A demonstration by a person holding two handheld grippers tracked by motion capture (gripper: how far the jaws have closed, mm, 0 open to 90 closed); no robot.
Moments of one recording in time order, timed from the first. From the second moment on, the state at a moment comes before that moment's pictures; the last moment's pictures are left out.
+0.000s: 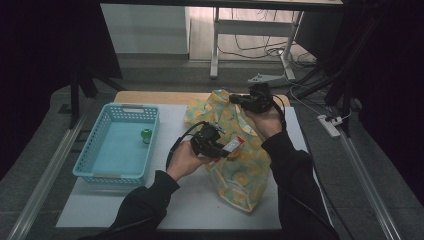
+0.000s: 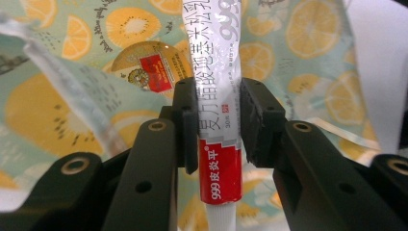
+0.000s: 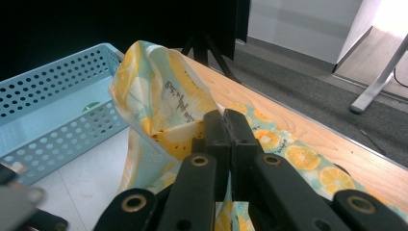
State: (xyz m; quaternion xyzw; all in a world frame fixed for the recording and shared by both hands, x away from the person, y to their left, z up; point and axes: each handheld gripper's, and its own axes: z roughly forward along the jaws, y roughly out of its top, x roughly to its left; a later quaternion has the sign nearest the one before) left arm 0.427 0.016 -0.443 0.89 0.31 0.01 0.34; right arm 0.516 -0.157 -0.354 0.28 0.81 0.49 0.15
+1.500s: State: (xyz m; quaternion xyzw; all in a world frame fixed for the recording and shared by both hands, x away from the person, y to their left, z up) left arm 0.477 -0.018 -0.482 0.87 0.33 0.04 0.36; right arm 0.521 -0.164 -0.356 0.30 0.81 0.49 0.15
